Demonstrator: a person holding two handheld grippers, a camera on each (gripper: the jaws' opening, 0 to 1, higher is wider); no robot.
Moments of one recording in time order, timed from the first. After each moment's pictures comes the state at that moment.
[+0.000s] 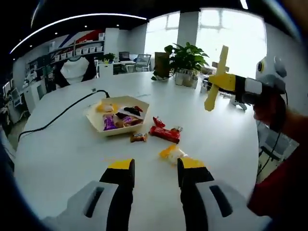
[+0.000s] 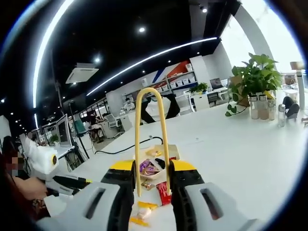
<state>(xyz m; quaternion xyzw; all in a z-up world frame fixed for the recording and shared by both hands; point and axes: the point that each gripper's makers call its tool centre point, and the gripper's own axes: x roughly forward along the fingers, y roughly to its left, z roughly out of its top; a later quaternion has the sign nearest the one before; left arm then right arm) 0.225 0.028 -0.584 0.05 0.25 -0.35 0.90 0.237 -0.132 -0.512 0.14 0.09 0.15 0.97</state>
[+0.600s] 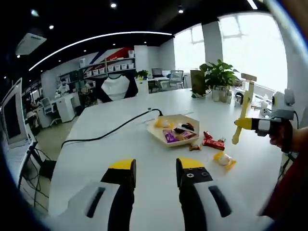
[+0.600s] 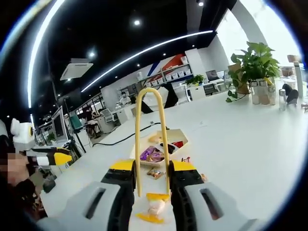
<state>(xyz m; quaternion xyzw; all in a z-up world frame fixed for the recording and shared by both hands) 0.247 0.151 -0.533 0.07 0.19 -0.21 0.96 0.242 -0.091 -0.562 0.15 0.13 0.14 0.97</state>
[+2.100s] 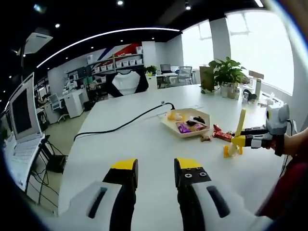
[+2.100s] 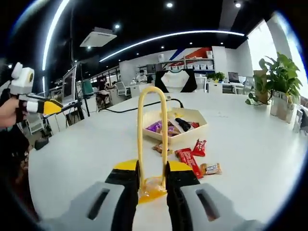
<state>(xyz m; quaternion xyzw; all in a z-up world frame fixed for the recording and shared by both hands) 0.233 0.183 -0.538 0.07 0.21 -0.19 0.96 0.242 -0.057 -0.617 0.01 0.18 0.22 0.96</state>
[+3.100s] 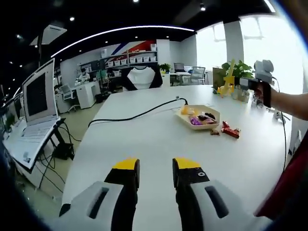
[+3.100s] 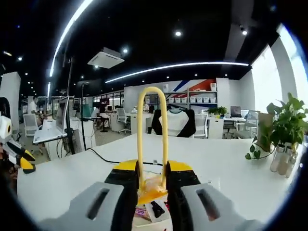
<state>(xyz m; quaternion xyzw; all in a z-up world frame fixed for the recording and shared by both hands) 0.193 0.235 -0.546 0.05 0.22 -0.12 0.97 0.384 -0.079 -0.462 -0.01 0.03 0.22 0.97</state>
